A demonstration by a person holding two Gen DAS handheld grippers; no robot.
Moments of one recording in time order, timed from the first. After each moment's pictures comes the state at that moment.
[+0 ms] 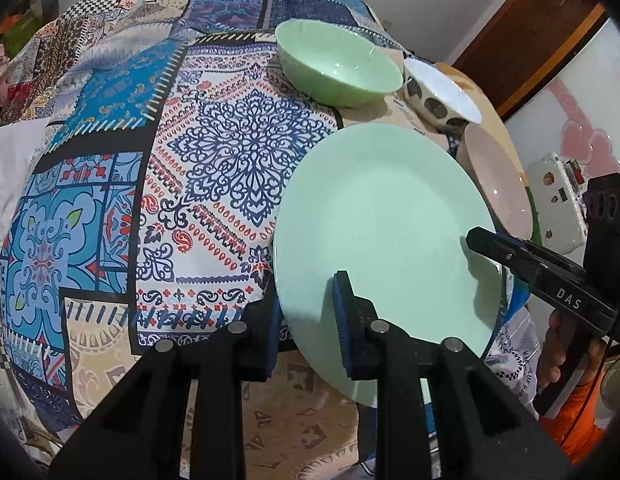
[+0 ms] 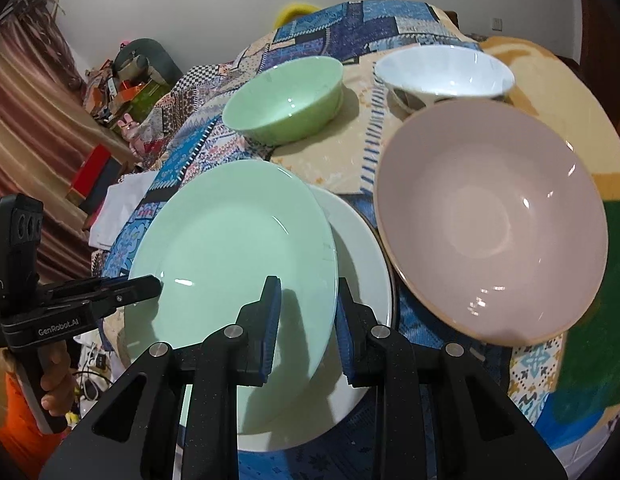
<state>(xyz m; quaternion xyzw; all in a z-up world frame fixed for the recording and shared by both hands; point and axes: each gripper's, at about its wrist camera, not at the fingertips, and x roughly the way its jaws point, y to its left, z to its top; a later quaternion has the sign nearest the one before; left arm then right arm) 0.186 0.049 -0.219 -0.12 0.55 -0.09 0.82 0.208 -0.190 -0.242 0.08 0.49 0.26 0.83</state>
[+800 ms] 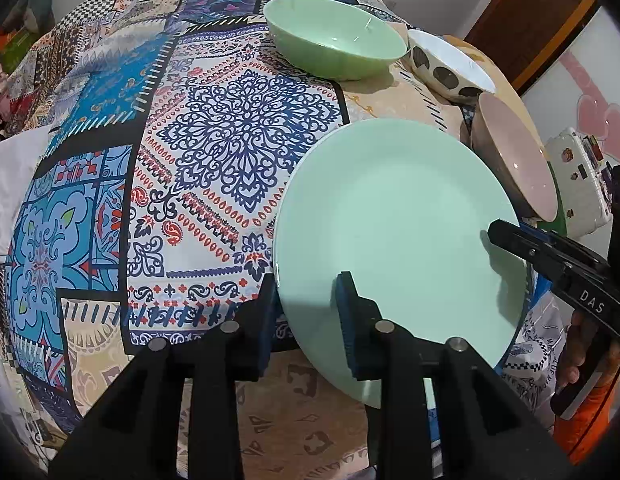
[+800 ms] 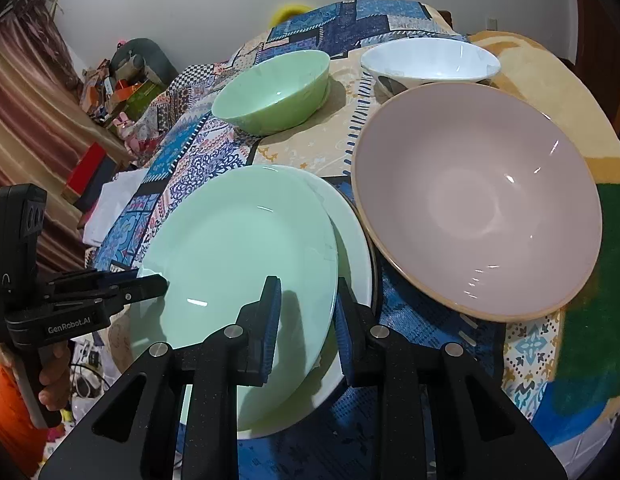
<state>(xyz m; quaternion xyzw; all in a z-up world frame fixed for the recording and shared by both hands) 0.191 0.030 -0.234 -0.07 0.57 -0.07 0.82 0.200 -0.198 -0.248 0.07 0.49 0.25 0.83</state>
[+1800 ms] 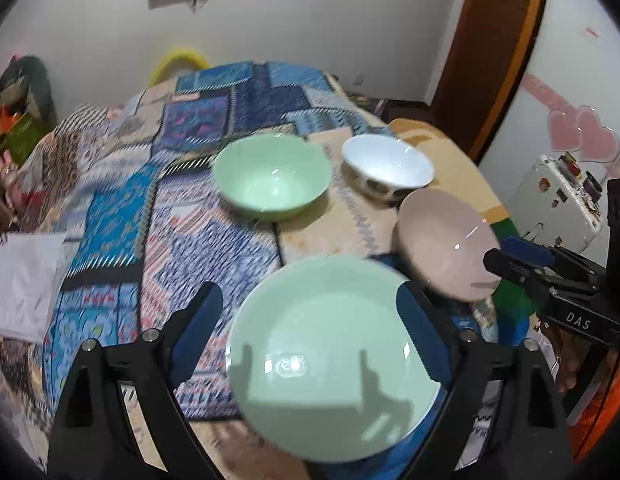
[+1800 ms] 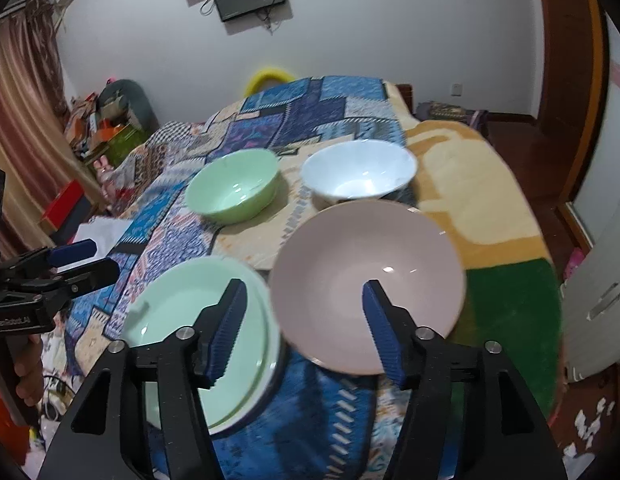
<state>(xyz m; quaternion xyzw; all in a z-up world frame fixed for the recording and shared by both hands) 0.203 -0.024 -0.137 -0.02 0.43 -0.09 0.90 0.200 -0.249 -0.186 0.05 0.39 0.18 0.90</state>
